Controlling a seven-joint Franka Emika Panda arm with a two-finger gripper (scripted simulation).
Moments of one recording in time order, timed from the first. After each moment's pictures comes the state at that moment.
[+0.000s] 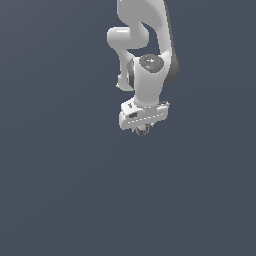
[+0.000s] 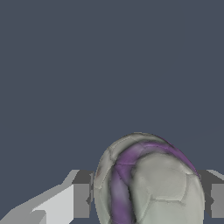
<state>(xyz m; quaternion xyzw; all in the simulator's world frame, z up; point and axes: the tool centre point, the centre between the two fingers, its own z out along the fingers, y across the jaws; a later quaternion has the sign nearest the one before) -0.056 0.063 0.158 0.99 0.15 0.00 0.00</state>
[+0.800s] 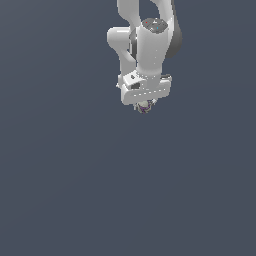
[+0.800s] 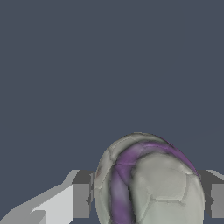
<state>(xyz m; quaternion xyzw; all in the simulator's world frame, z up) -0.129 0.071 0.223 0.99 0.15 0.00 0.00</state>
